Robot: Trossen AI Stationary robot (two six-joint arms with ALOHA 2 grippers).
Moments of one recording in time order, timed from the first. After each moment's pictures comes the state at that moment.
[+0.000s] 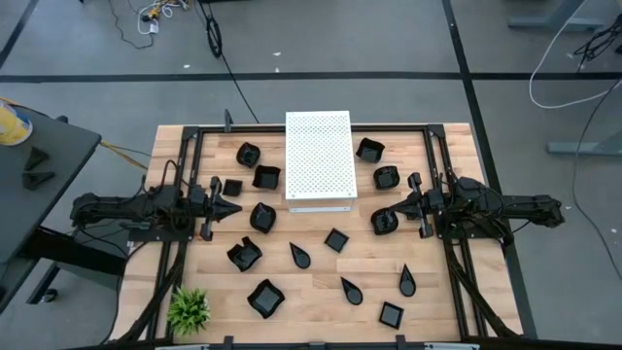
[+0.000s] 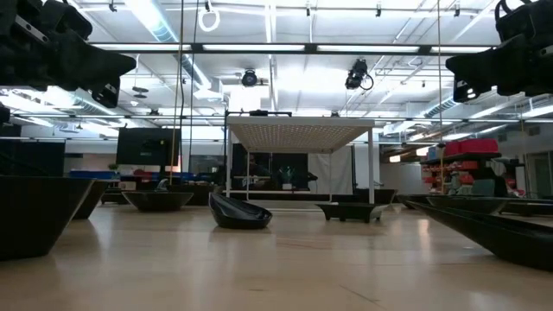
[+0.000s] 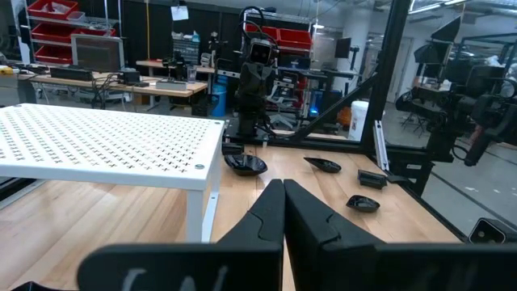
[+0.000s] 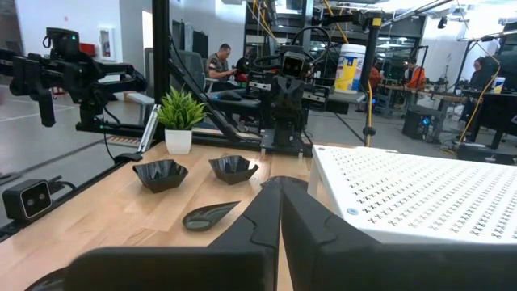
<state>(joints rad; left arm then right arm) -0.05 0.01 0.01 0.06 -0.04 -0.12 -0.04 0.00 0.02 0.04 -0.17 -0.09</state>
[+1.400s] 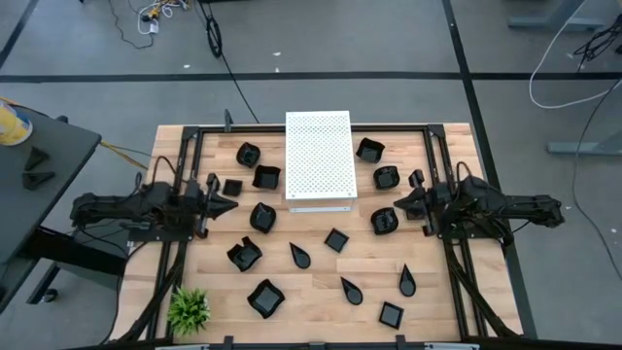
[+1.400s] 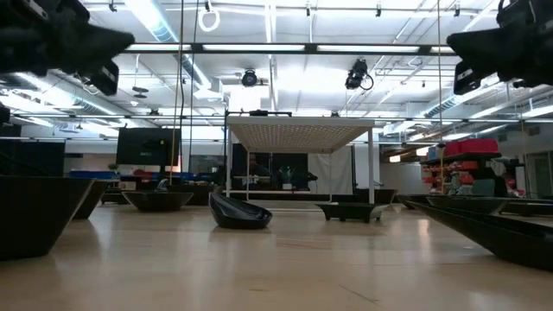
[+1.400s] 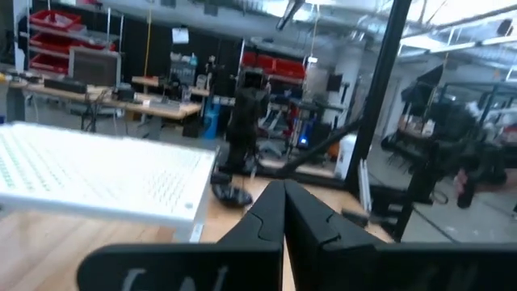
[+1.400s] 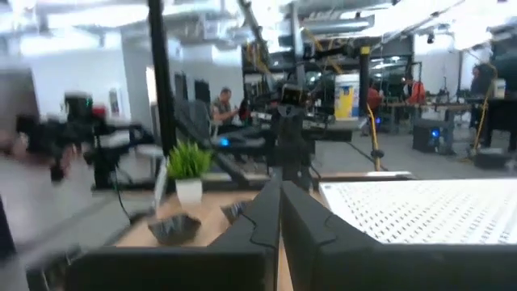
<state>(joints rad) -0.05 0.01 0.07 0.10 -0.04 -0.20 -0.04 0.00 0.02 0.18 -0.14 0.12</state>
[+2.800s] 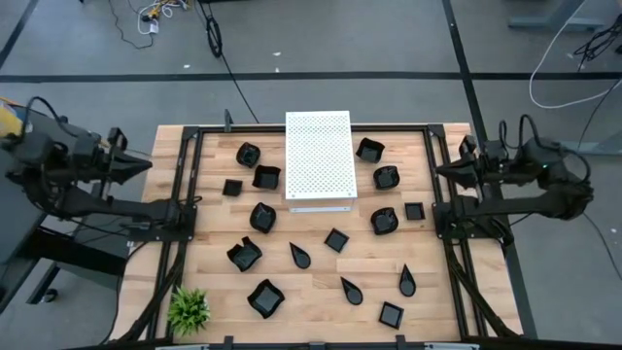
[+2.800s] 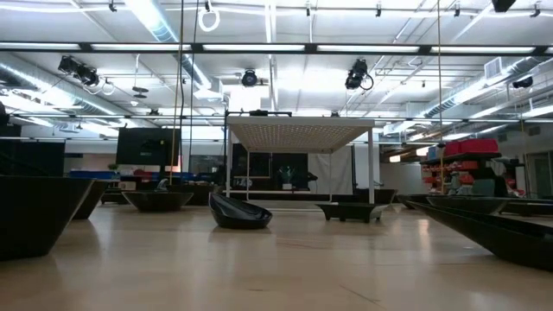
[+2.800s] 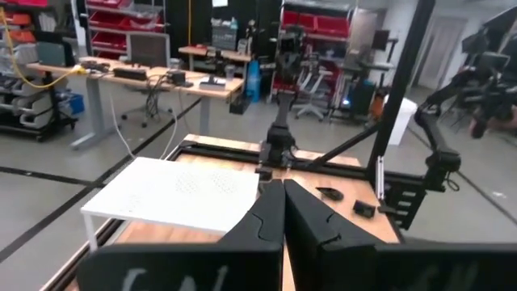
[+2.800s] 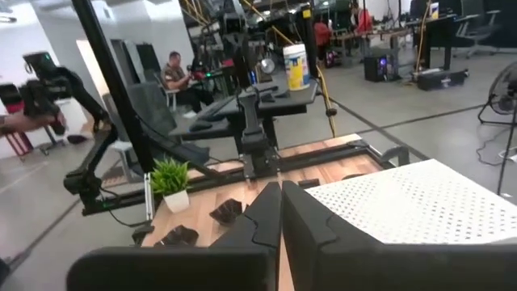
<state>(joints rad) -0.05 0.32 1.33 -1.06 -0.16 -0.13 -0.04 0.31 0.93 -0.67 0.00 0.19</state>
